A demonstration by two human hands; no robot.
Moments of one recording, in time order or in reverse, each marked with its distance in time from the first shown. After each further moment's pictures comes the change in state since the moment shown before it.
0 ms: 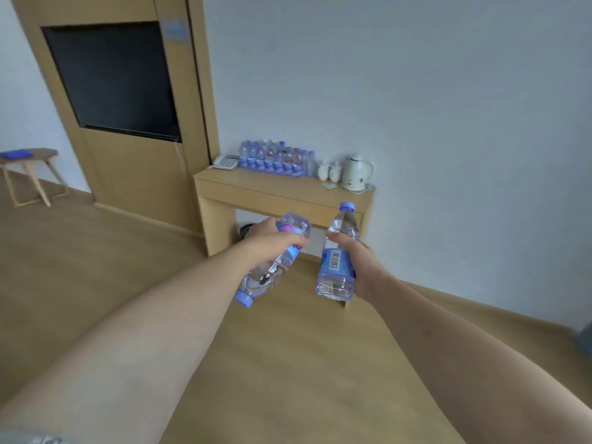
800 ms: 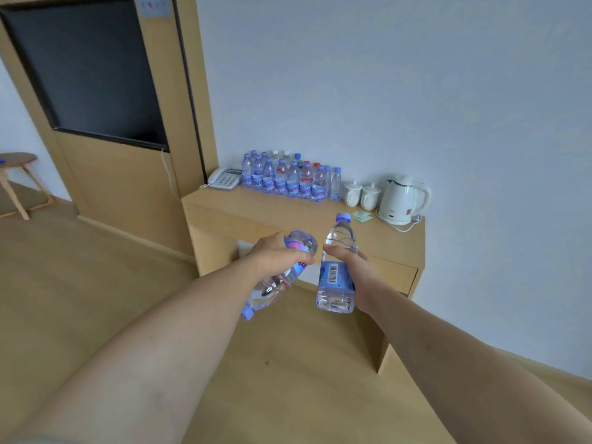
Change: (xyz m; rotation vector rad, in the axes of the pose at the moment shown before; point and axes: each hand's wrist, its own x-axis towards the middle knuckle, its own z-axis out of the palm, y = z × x) left_hand 0.460 -0.004 -0.048 0.148 -0.092 -0.069; right_hand 0.448 -0.072 0.121 -0.033 0.022 0.053
